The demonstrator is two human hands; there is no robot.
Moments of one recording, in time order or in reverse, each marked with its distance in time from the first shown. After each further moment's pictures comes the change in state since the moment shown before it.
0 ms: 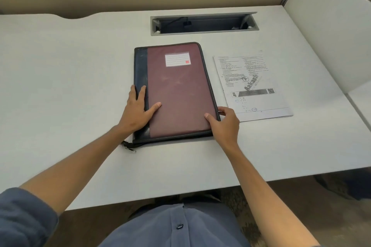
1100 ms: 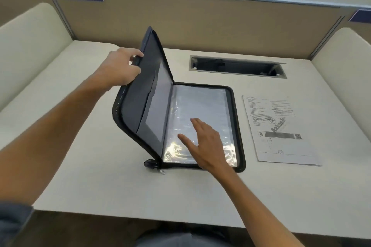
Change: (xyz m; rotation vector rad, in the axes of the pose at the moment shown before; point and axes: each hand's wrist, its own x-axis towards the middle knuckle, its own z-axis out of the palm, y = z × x) left_hand -0.008 0.035 -0.245 -0.116 0.276 -0.020; right_hand -0.046 -0.086 0.058 -0.409 -0.318 -0.739
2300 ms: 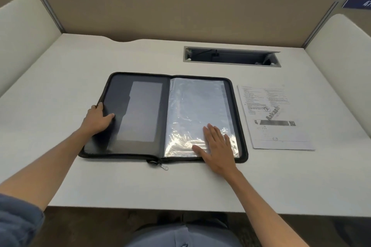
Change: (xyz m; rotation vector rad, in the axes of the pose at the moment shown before) left_hand -0.038 -0.203 0.092 0.231 -0.123 -0.363; right_hand -0.040 0.083 0.045 -0.142 -0.114 0.088
